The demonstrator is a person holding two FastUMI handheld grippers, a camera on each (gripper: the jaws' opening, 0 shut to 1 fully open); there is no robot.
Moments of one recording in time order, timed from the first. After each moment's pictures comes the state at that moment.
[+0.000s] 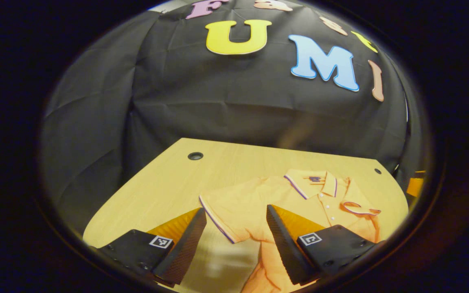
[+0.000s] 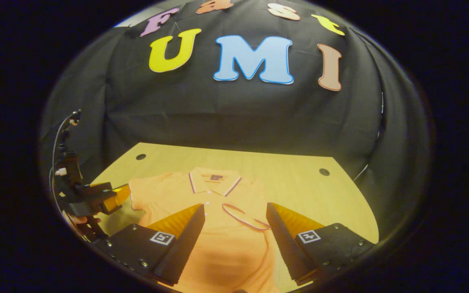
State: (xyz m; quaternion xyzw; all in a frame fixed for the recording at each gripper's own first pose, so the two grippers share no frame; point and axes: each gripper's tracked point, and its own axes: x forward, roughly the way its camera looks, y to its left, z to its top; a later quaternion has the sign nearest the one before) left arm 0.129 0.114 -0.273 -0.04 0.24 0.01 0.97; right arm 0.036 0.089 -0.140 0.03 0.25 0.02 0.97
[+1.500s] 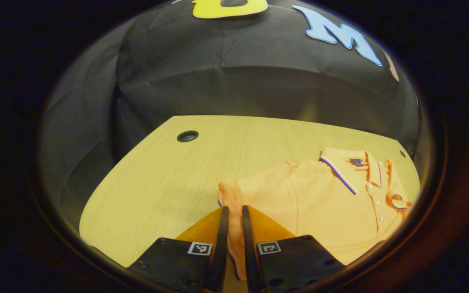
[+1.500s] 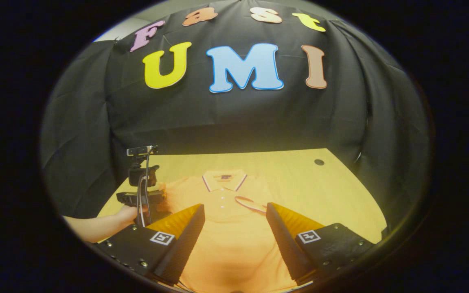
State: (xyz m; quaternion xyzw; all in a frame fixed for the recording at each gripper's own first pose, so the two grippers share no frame) left arm 0.224 0.135 -0.366 -0.01 0.32 0.01 0.95; right arm -0.030 0.102 -0.101 0.09 0.24 0.01 0.97
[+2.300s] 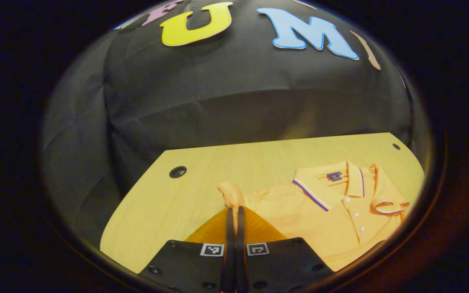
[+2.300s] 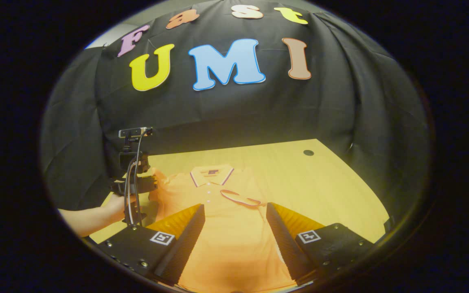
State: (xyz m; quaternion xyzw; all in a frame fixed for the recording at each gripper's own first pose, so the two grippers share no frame) left arm 0.230 0.067 -0.292 0.06 0.27 -0.02 0.96; right arm -0.046 0.063 -0.130 0.12 0.25 -0.02 0.96
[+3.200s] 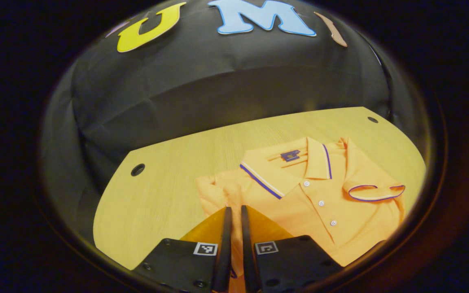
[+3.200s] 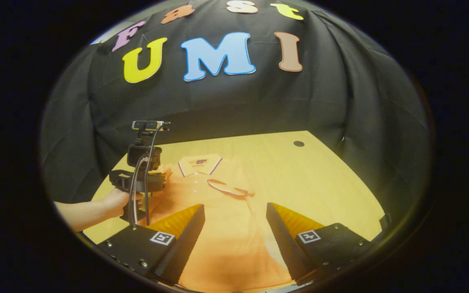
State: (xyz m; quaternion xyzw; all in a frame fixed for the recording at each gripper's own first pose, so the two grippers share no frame) left arm 0.210 -0.015 -0.338 0.11 0.31 -0.10 0.94; right arm -0.059 0.048 -0.153 0.11 0.28 -0.04 0.95
